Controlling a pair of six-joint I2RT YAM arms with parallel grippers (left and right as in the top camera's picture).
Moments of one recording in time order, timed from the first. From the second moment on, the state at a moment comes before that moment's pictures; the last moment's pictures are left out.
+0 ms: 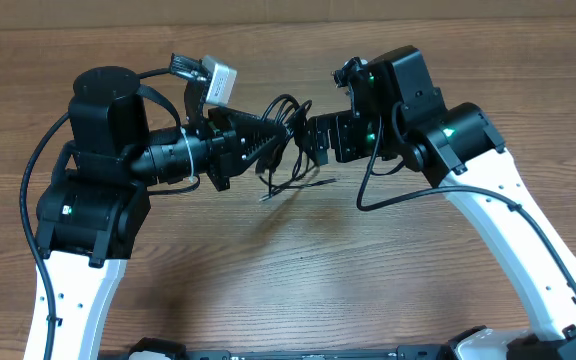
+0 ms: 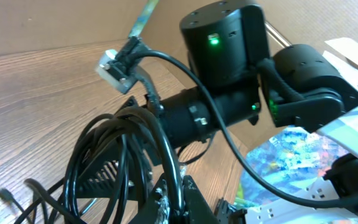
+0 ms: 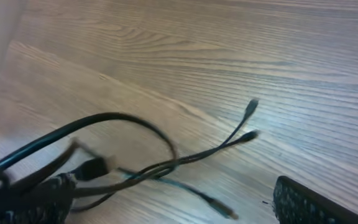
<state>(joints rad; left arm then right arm) -0.20 1.20 1.41 -0.63 0.97 -0.26 0.46 1.55 1.57 -0.93 -0.30 0.27</state>
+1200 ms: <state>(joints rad) -0.20 1.18 1.41 -0.75 0.57 -0.57 0.39 1.54 1.57 -1.04 -0.72 -0.19</state>
